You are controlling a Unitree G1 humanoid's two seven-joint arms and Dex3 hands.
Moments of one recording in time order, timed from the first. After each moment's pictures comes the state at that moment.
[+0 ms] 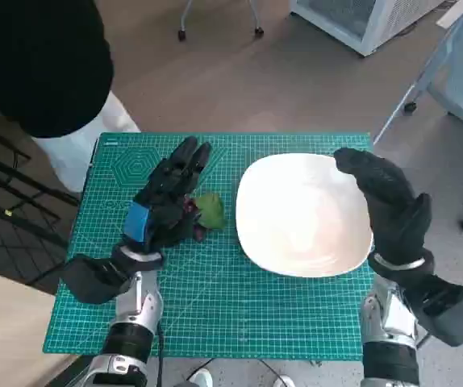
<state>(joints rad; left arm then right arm) -0.52 0.02 0.21 0.75 -0.39 -0.78 -0.67 -0.53 -0.11 -0.21 0.56 0.39 -0.81 0.63</state>
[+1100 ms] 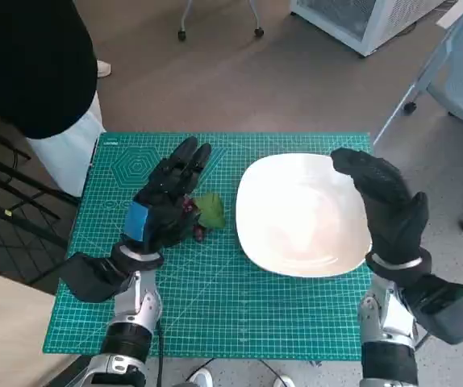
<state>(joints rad) -0.53 0.02 0.21 0.75 -0.39 -0.76 -0.68 -0.53 -0.11 -0.20 0.56 0.39 -0.80 0.63</state>
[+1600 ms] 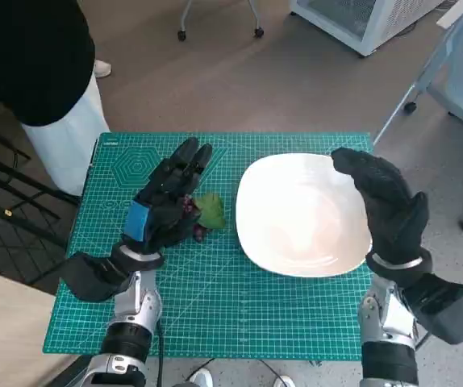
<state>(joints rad) -0.52 0.02 0.21 0.75 -0.39 -0.76 -0.68 -0.53 -0.11 -0.20 0.56 0.39 -0.80 0.63</state>
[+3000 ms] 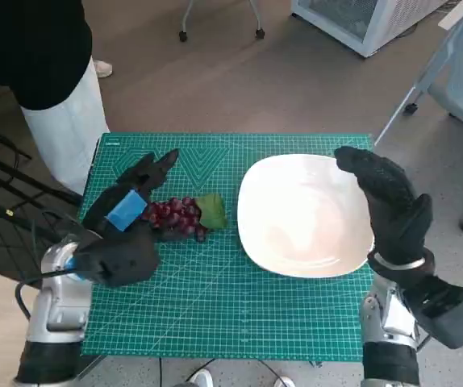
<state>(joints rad) -0.36 0.37 0.05 0.03 0.62 0.05 -0.41 -0.53 -0.12 -0.19 0.55 0.38 -0.82 0.61</state>
